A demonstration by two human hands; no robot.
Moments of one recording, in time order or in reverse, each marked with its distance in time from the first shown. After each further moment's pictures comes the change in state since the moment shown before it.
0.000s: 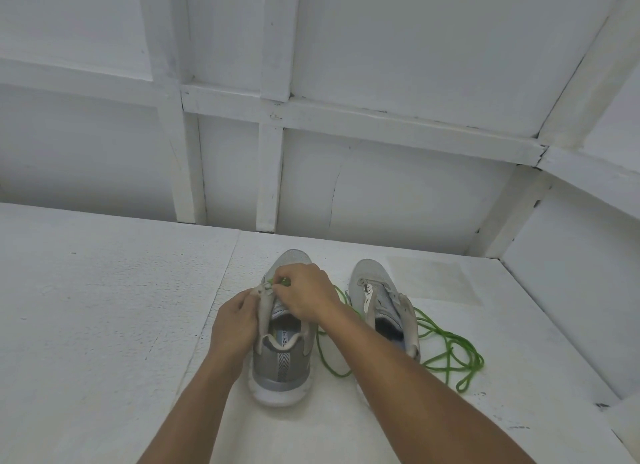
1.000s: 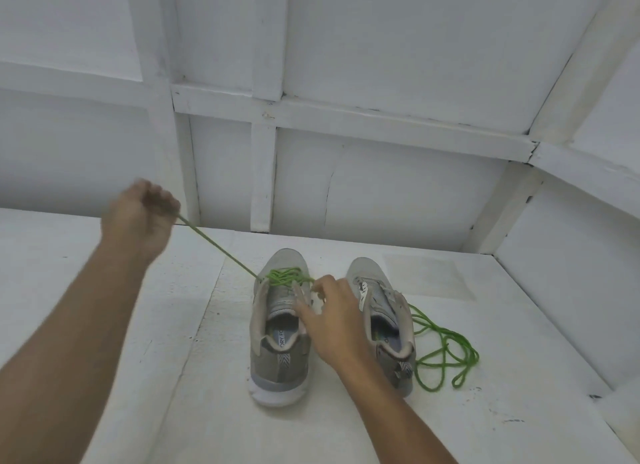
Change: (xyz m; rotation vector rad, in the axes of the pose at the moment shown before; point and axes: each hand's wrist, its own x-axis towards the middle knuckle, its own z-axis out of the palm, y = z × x) left_hand 0.114 0.104 -0.101 -1.036 -0.015 0.096; right_hand -0.066 0.021 0.002 0.157 0.373 0.119
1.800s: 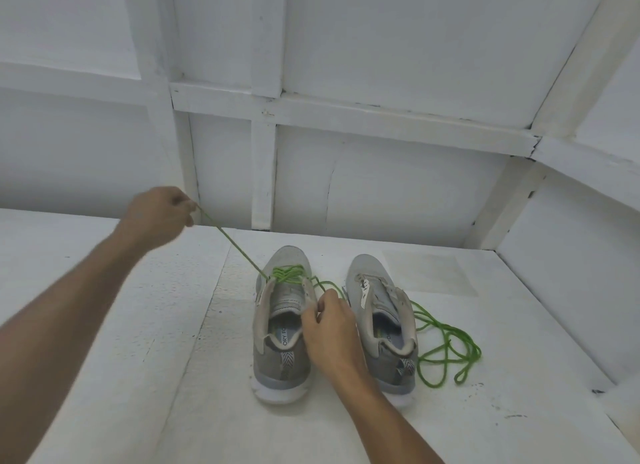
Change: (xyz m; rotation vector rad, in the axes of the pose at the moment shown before) left_hand -0.021 0.006 0.017 1.712 -0.142 0.279; right_hand -0.016 -0.006 0.008 0.050 -0.087 0.207
